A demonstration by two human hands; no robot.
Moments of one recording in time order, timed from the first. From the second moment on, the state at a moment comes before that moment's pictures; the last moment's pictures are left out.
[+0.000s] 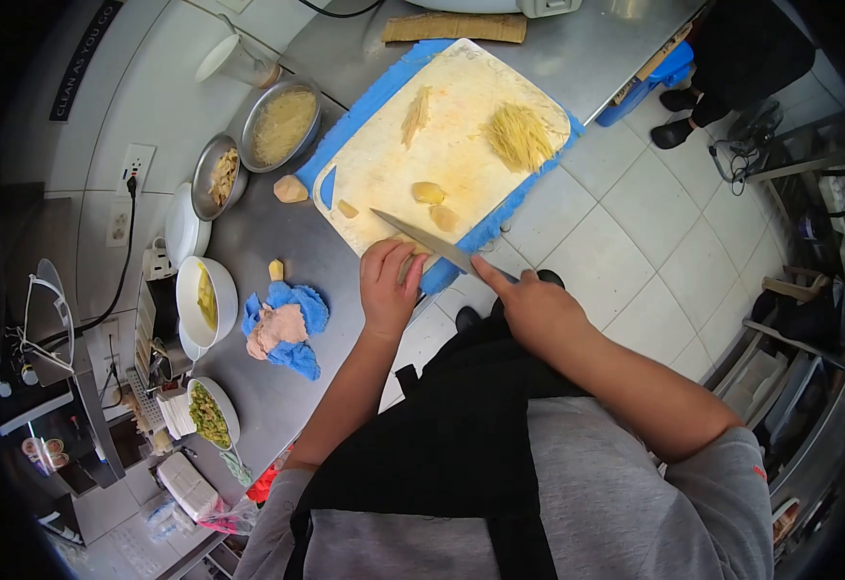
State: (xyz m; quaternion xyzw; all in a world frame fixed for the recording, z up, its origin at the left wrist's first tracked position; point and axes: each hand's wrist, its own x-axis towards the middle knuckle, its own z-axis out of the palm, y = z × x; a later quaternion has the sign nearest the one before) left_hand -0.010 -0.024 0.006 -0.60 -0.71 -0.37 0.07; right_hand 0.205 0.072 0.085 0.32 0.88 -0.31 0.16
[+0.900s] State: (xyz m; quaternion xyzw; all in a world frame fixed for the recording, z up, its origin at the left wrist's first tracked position) left_hand -0.009 -0.024 0.006 -0.60 -0.71 -0.37 0.07; right_hand 0.209 0.063 0.098 0.33 0.87 -0.30 0.20
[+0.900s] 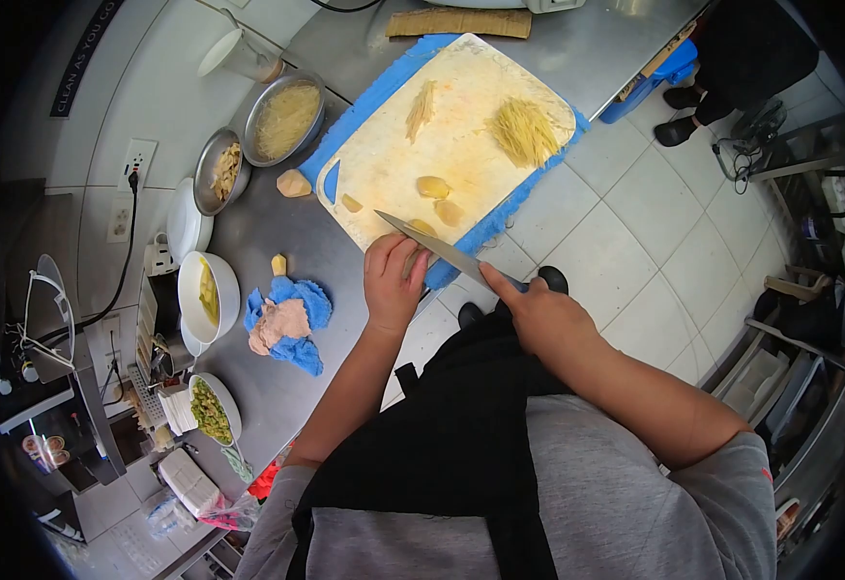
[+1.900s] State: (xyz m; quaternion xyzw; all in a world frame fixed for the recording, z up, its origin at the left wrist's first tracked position) left_hand -0.009 -0.025 0.007 -0.60 -0.71 -0.37 0.06; right_hand 0.237 0.056 0.128 0.34 0.86 -0.31 0.21
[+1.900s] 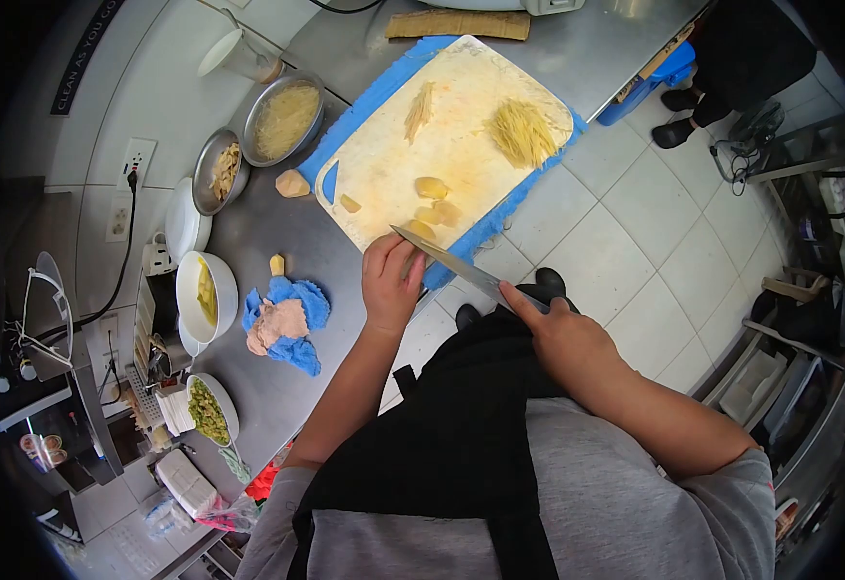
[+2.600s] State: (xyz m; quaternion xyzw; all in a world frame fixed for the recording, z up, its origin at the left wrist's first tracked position) left_hand -0.009 -0.024 0.007 -0.60 -0.70 -0.37 0.08; right_hand 0.185 0.076 0.083 0.33 0.87 -0.33 0.17
